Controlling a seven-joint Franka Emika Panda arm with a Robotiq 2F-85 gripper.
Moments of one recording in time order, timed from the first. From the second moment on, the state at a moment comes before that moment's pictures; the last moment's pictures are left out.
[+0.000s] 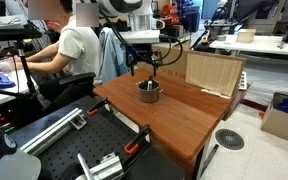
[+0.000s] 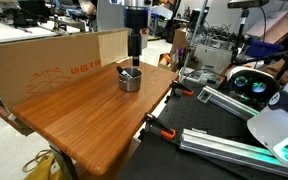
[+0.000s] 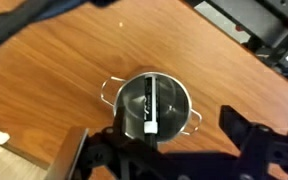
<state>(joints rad) 0.04 0.16 0.00 -2.37 -0.05 2.47 -0.54</state>
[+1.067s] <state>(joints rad) 0.01 0.39 0.04 -2.19 -0.07 2.47 -0.54</state>
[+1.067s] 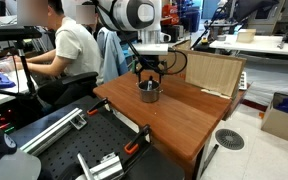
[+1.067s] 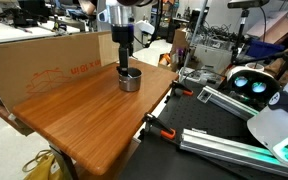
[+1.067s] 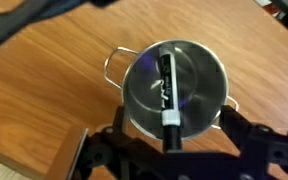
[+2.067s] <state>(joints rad) 0.01 0.40 0.06 -2.13 -0.13 2.45 -0.50</state>
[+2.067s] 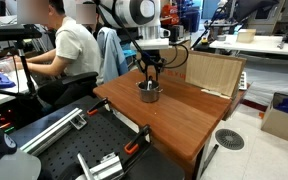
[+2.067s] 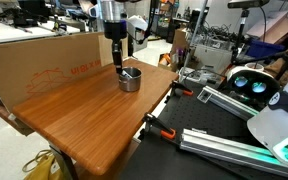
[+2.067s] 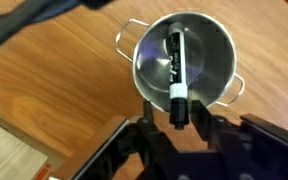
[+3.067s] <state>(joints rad) 0.00 0.40 0.06 -2.10 -0.13 2.42 -0.46</state>
